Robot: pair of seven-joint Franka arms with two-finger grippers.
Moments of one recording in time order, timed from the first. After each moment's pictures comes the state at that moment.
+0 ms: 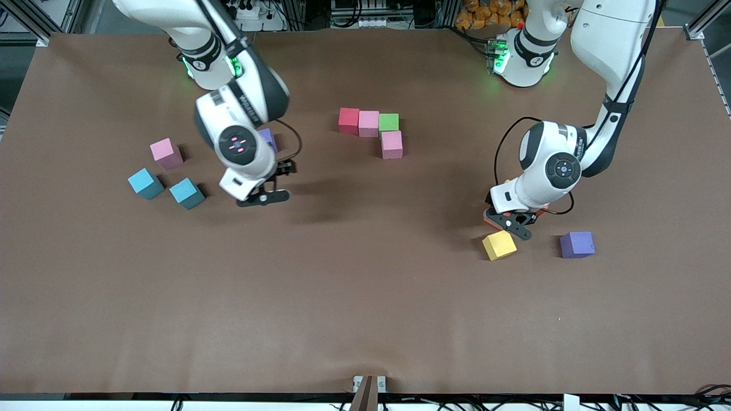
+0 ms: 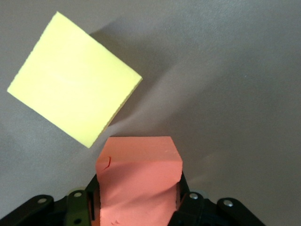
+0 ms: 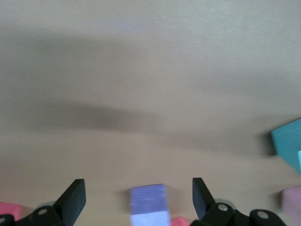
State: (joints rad) left arm -0.24 0.40 -0.04 -2.14 -0.04 2.49 0.34; right arm 0.38 0.29 0.07 -1.99 0.00 1.97 0.23
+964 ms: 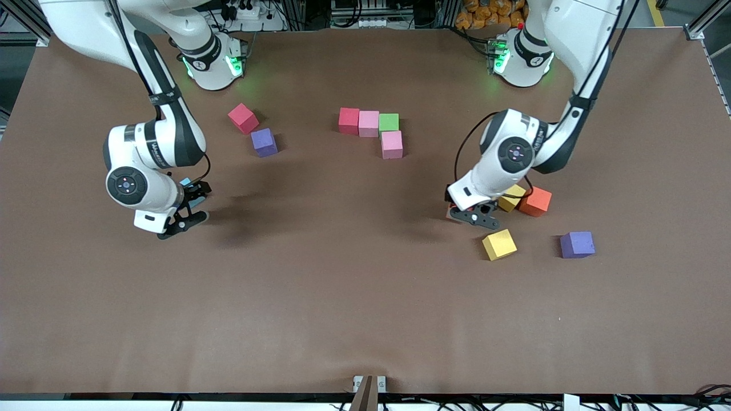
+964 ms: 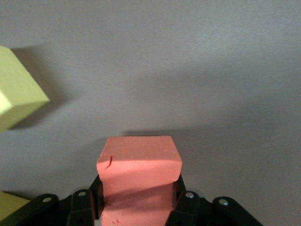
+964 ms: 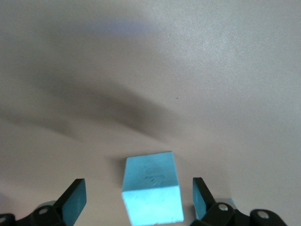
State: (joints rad) left arm -0.35 0.40 -0.15 -2.09 -0.05 2.49 -0.22; right arm 0.20 0.34 -0.11 -2.10 -0.14 2.18 -0.33
